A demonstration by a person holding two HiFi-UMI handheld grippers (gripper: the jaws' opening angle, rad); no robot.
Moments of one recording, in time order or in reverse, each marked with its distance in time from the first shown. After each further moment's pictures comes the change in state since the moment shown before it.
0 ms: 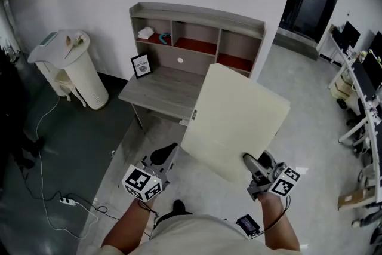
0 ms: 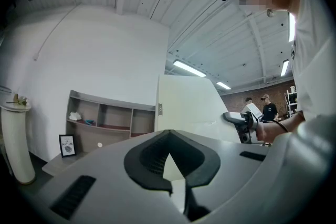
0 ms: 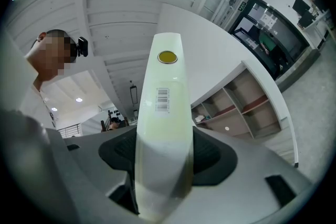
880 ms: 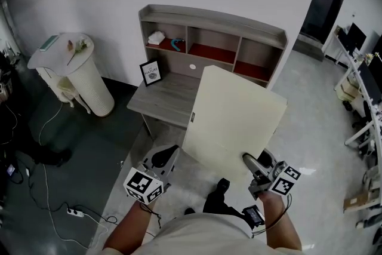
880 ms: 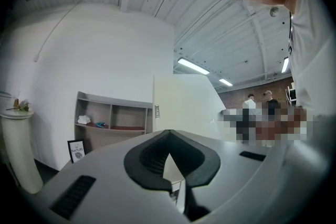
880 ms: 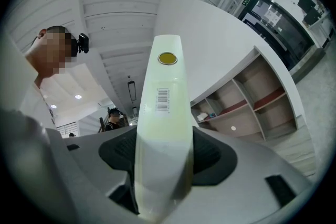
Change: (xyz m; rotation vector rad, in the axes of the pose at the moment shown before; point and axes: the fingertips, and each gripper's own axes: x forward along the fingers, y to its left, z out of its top) left arm -0.003 0.136 0.003 0.026 0.024 0.009; right arm 0.142 -0.014 -0.025 -0.014 0.027 0.007
